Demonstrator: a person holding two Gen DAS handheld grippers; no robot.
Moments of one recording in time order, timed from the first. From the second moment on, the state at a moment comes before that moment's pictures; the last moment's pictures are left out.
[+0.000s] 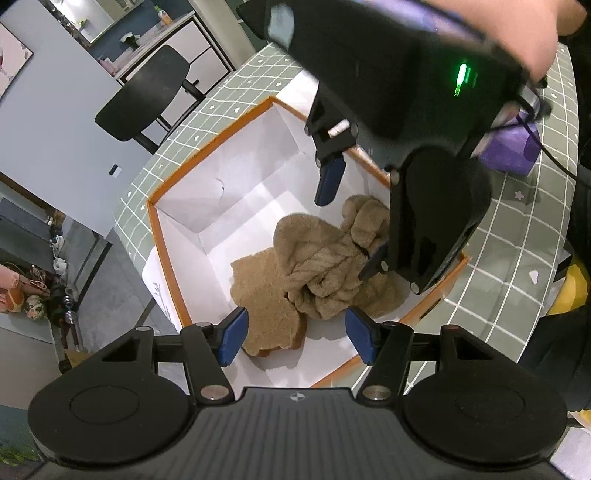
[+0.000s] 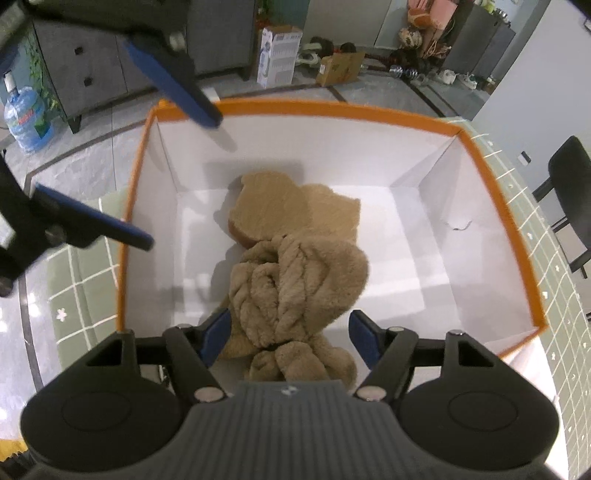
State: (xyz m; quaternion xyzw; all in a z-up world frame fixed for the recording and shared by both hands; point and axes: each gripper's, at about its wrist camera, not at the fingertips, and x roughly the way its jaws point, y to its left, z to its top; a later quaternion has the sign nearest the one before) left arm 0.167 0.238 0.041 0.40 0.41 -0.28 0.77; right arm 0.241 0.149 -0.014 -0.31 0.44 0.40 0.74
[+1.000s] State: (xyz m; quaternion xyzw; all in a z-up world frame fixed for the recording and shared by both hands) left arm 0.136 0.091 0.033 0.44 0.35 -0.36 0.74; right arm 0.202 -0.111 0.035 -0.21 0.44 0.31 0.82
